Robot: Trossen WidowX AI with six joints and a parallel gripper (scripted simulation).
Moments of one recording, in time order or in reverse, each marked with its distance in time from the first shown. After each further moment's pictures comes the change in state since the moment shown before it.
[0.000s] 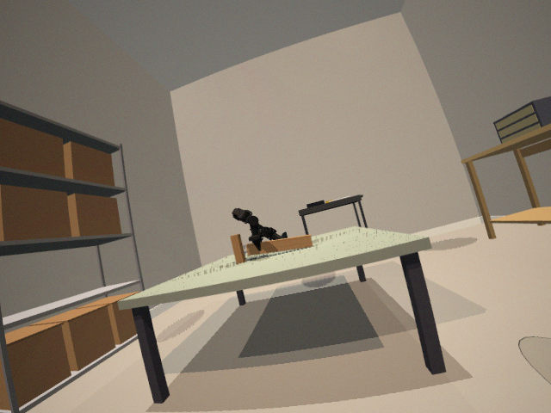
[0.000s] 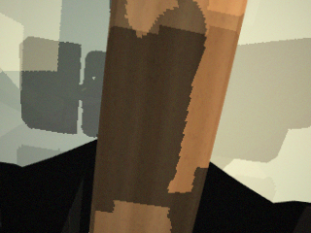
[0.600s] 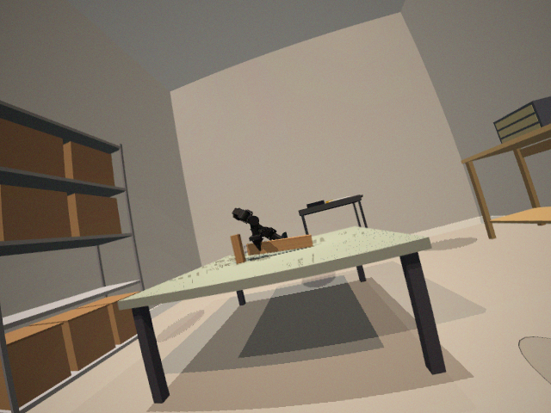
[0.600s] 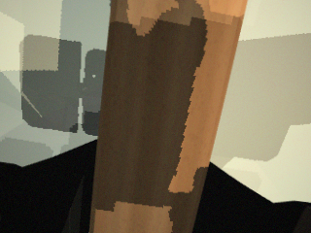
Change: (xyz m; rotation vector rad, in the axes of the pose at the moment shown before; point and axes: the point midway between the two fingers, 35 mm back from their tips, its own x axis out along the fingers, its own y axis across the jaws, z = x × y) arm 0.000 0.000 0.002 -0.001 0.001 0.002
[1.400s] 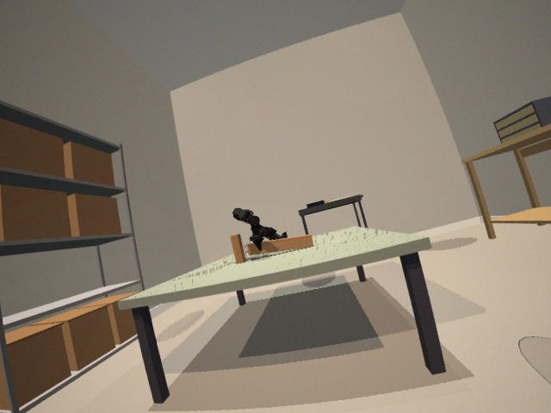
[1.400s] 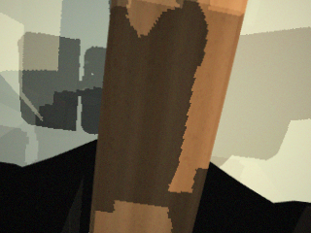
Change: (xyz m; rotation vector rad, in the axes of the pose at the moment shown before) arm 0.000 0.000 0.003 0.001 0.001 0.000
